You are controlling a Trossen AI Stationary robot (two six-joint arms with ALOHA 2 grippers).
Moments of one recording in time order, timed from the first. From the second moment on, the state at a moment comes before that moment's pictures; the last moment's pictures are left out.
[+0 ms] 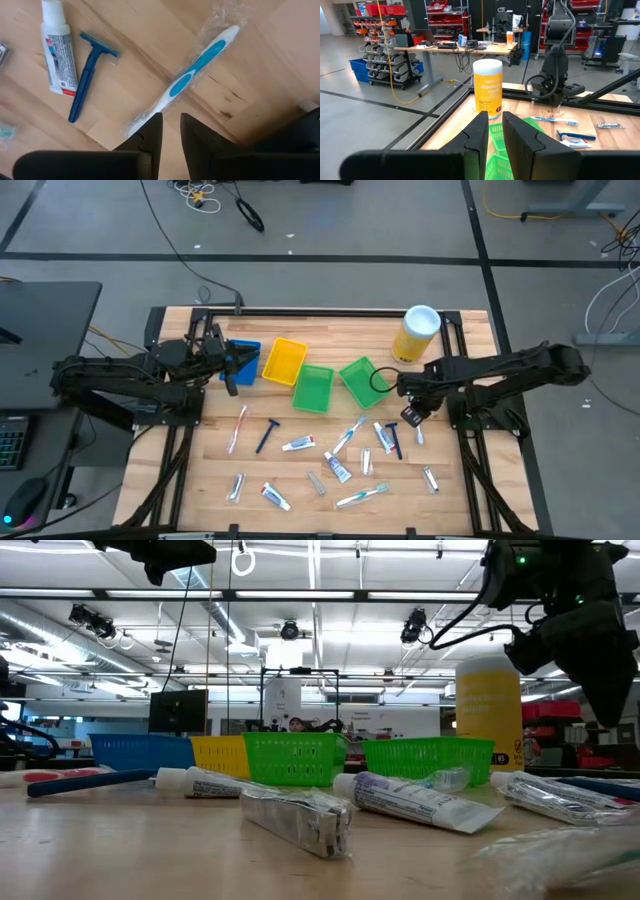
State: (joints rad) left arm 0.00 0.61 0.60 -0.05 -0.38 0.00; right arm 0.00 1.18 0.75 -1.12 -0.16 0.83
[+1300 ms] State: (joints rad) left arm 0.00 0.61 0.61 -0.05 -0.38 -0.05; right arm 0.11 1.39 0.60 -0.87 -0.29 1.28
